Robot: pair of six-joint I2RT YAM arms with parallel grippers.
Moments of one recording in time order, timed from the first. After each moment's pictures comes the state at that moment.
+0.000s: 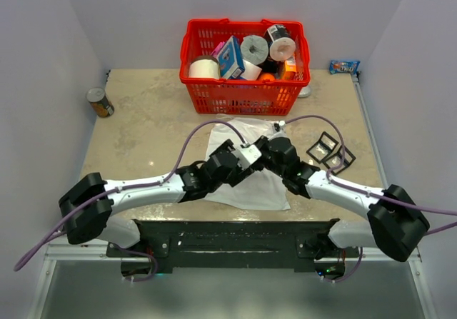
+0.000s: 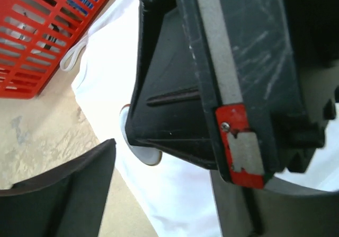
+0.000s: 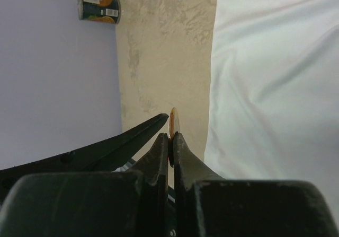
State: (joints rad) left arm -1.07 1.42 0.83 0.03 -0.43 0.18; right arm 0.74 1.28 0.61 0.28 0.02 1.22
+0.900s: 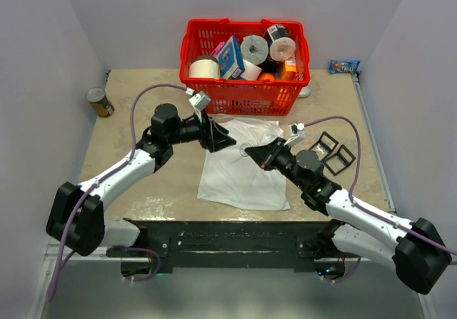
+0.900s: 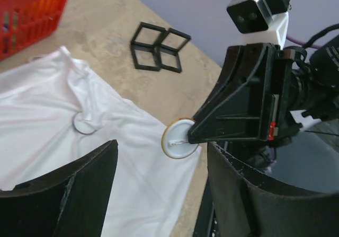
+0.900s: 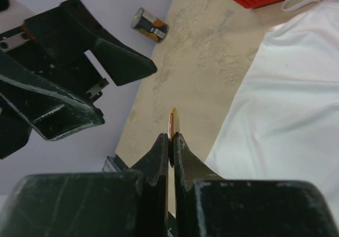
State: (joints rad) left arm -0.47 1.32 0.86 0.30 0.74 -0.40; right arm 0.71 0.96 0.44 0.44 0.01 0.91
